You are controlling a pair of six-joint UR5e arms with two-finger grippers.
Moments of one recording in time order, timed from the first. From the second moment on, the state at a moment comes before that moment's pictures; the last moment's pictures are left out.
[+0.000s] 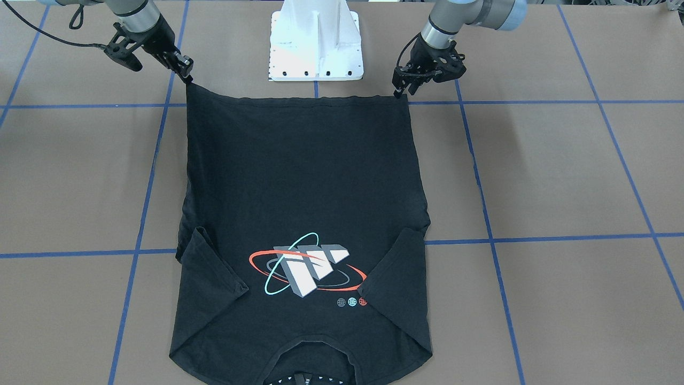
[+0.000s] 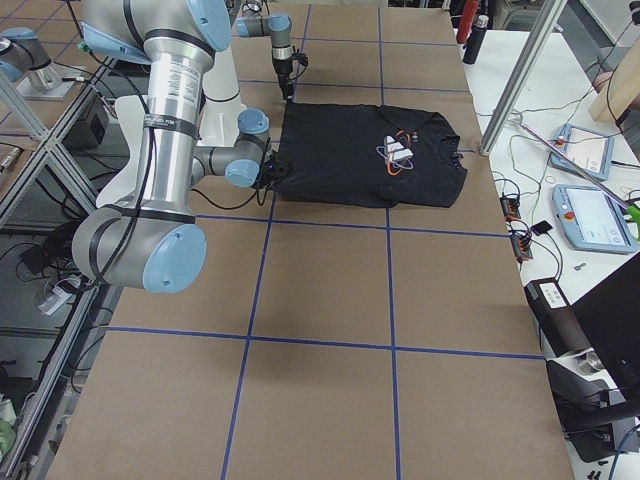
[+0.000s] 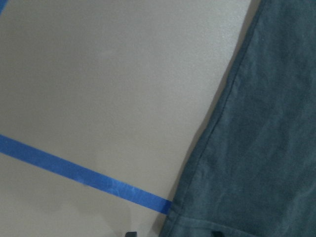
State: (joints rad) left arm -0.12 -1.58 -2.03 -2.13 -1.58 -1.95; right arm 0.21 -1.82 2.23 -1.06 1.75 2.05
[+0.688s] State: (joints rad) left arm -0.12 -1.58 -2.04 -2.11 -1.58 -1.95; right arm 0.22 -1.81 2.23 -1.06 1.75 2.05
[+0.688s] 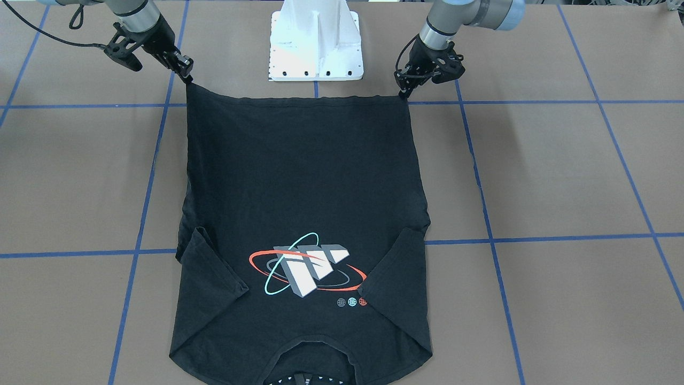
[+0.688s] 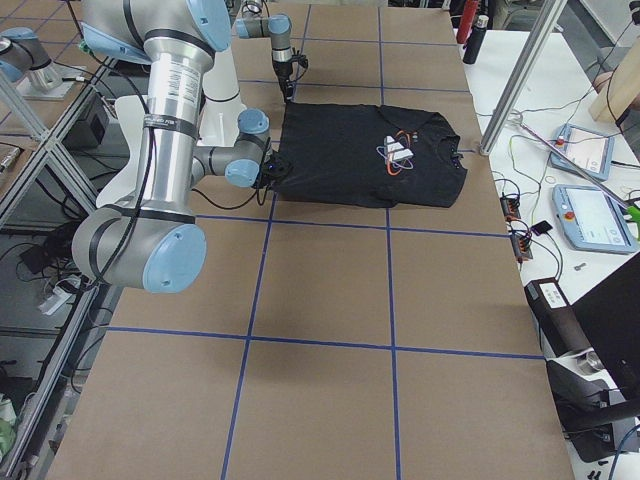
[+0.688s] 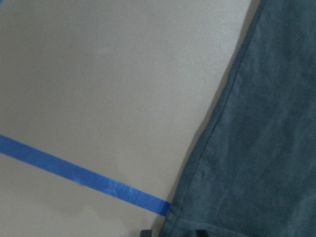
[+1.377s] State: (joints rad) left arm -0.16 -1.49 -2.30 -2.04 -1.69 -1.93; right arm 0.23 -1.87 2.32 -1.06 1.77 2.05
